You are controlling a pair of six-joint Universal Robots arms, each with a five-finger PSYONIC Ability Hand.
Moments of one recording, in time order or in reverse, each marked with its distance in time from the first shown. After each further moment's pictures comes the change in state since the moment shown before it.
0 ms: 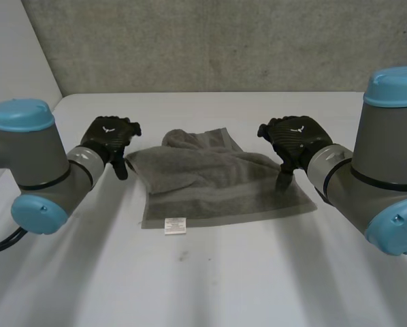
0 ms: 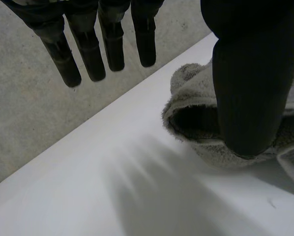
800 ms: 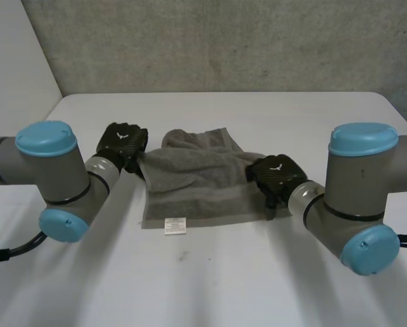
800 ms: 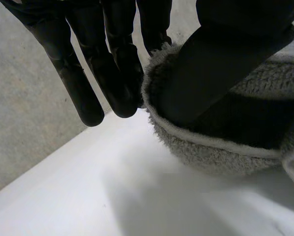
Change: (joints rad) left arm -0.041 -0.079 -0.019 0.170 -0.005 -0.019; right arm 0.012 0.154 0.092 -0.147 -0.086 -0.051; left_hand 0.778 0.803 0.802 0.802 0.791; right_hand 0.232 0.201 0.218 0.202 0.239
